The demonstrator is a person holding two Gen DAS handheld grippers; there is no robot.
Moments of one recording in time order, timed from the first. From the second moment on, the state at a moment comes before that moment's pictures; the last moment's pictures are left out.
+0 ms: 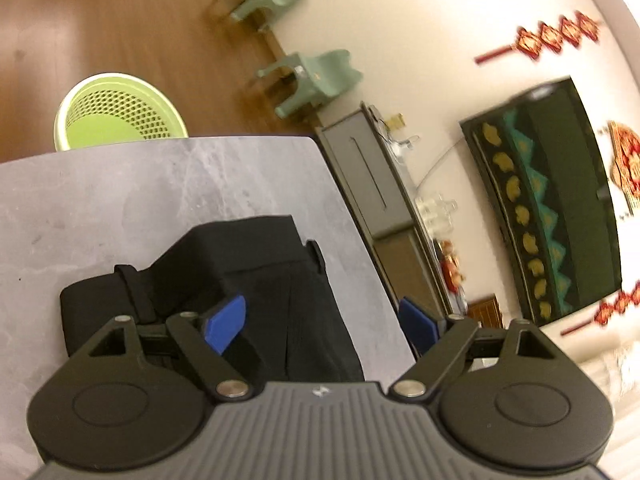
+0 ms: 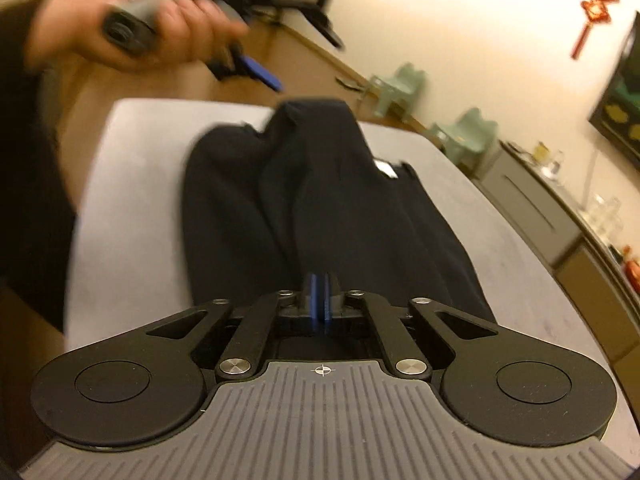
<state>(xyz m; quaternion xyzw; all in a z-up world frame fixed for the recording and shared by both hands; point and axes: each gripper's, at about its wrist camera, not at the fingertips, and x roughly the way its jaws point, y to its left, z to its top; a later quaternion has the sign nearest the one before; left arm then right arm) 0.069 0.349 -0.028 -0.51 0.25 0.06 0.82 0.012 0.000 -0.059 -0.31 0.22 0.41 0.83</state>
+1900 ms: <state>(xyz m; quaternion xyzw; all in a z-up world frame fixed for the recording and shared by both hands) 0.052 0.291 -0.073 -0.42 0.34 0.01 0.84 0.068 -0.346 -0.076 0.09 0.37 -0.07 0.92</state>
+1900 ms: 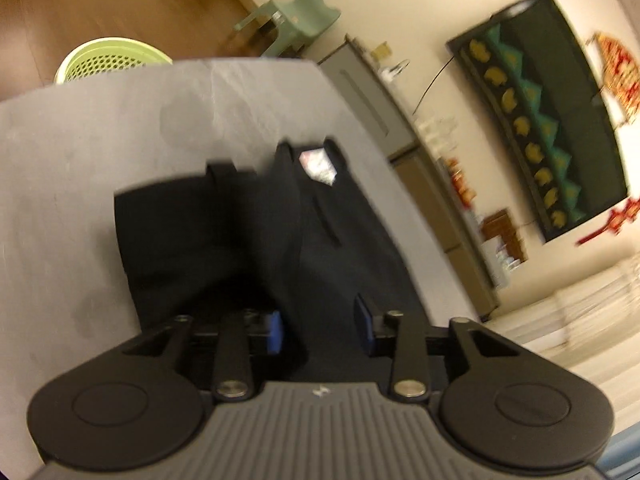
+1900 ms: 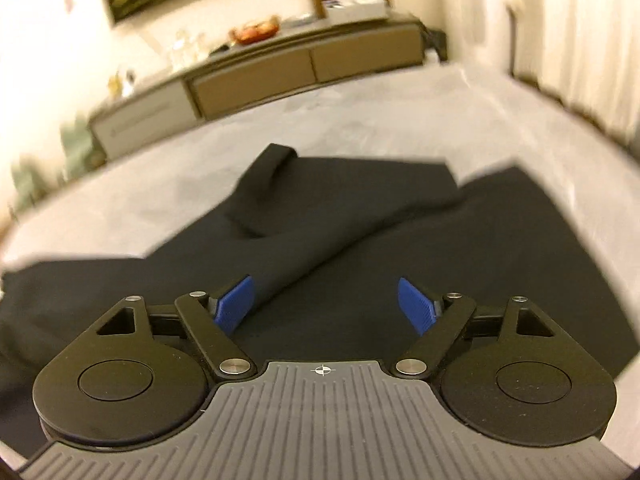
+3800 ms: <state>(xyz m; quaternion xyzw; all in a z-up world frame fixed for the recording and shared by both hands) -0.014 0.268 -0.024 -0.32 0.24 0.10 0.91 0.239 -0.391 -0.115 0.22 0.41 0.03 0.89</state>
